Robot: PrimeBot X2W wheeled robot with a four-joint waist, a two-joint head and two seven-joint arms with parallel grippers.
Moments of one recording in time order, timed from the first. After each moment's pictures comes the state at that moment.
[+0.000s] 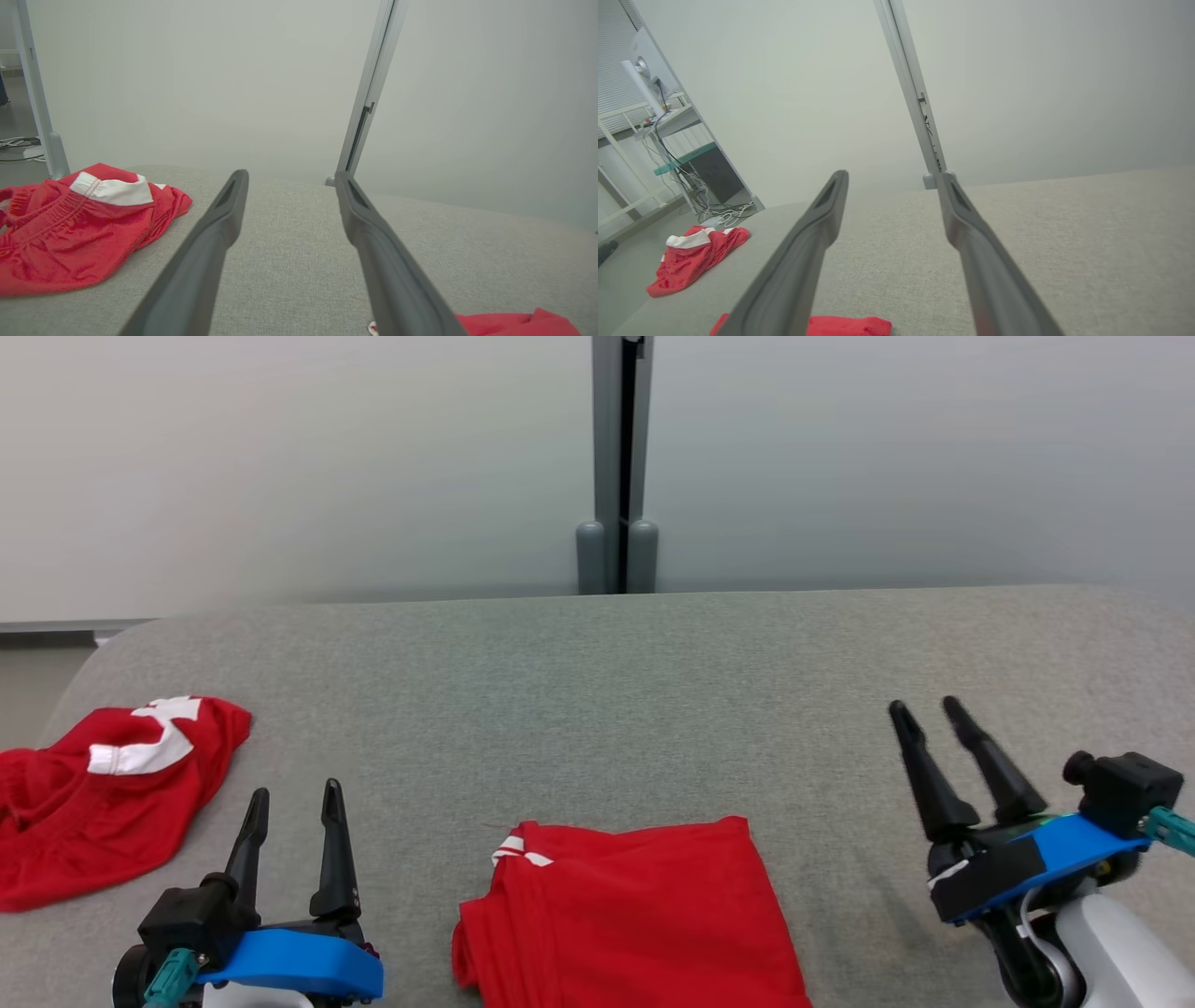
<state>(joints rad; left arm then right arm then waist) -0.05 0.13 -0.10 0.26 -0.35 -0.04 -0.26 -0.29 -0.35 0.38 0.32 0.82 0.13 -0.26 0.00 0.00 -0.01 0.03</state>
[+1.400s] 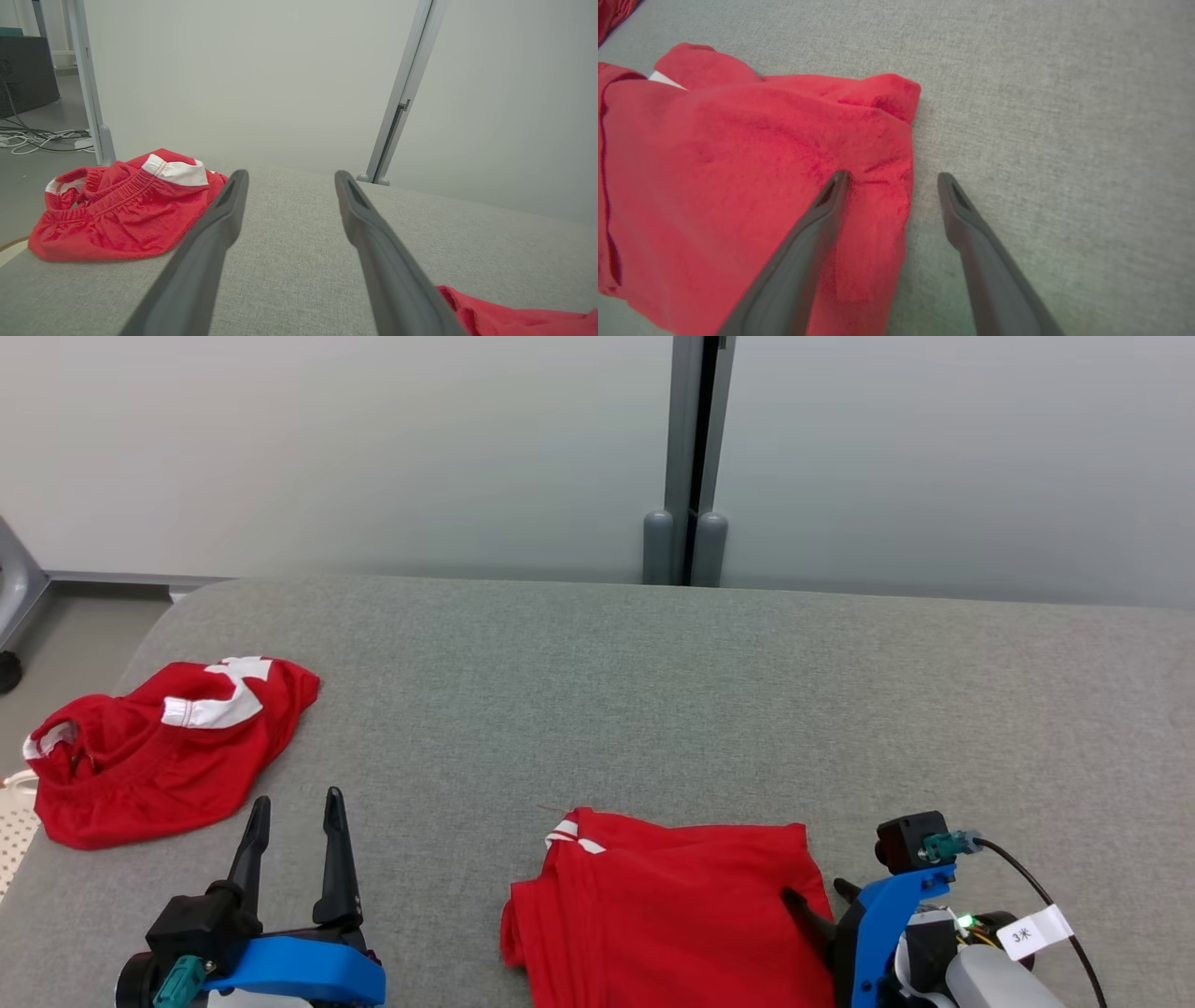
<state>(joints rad) -0.04 0.06 0.00 0.28 -0.22 -0.10 -0.26 -0.34 -0.17 0.37 0.73 0.48 0.13 0.21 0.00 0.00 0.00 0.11</state>
